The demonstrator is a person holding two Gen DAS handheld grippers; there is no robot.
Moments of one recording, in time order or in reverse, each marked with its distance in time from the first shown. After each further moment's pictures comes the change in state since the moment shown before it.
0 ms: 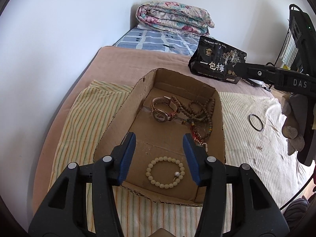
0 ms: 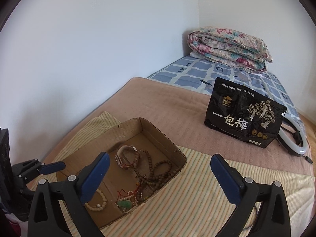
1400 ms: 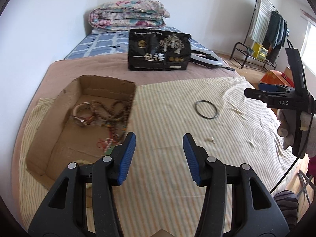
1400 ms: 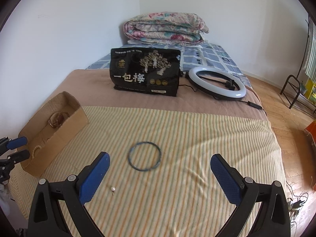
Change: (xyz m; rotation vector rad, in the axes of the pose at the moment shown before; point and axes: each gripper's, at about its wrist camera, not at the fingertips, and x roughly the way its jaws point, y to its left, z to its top) left arm 0.001 -0.148 -0.007 0.195 0.034 -0.163; right arm -0.098 -0.185 -0.128 0.208 0.066 -0.241
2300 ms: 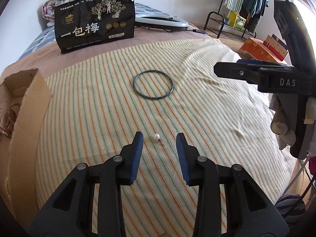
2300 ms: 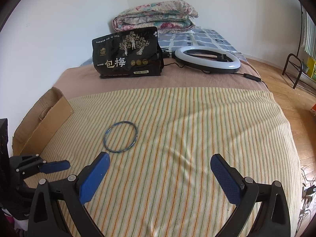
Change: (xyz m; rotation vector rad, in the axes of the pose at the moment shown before) left arm 0.116 -0.112 -0.015 0.154 0.161 -0.133; right arm 0.035 -0.053 -0.042 0.096 0.038 0.056
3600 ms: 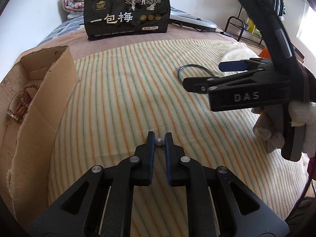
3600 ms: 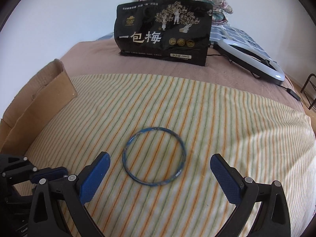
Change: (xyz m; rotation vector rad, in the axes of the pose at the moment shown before) left arm 0.008 0.053 -0.018 -0.080 -0.018 0.106; right arm 0.094 0.074 0.017 -0.175 0.087 0.041
